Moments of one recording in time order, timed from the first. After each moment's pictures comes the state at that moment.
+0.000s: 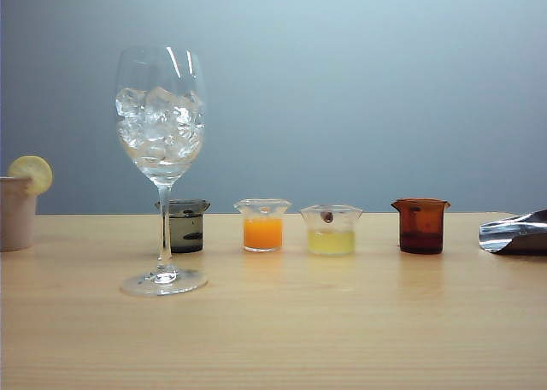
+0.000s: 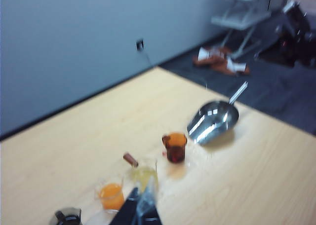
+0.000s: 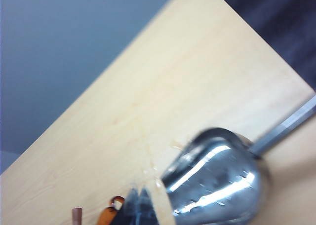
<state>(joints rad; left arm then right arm) -0.84 0.73 1.15 -0.54 -0.07 0.09 -0.48 1.15 1.01 -0.31 -0.53 0.52</state>
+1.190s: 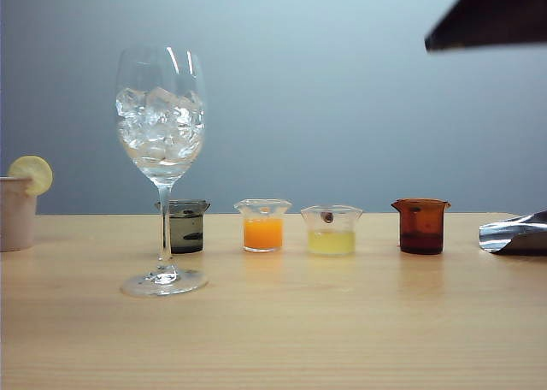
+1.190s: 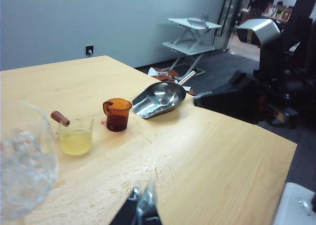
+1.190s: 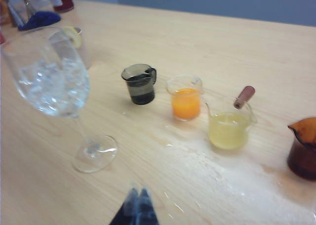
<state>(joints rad) -0.84 0.28 0.33 -0.07 0.11 -0.11 0.64 0.61 0.38 0.02 -0.05 0.12</state>
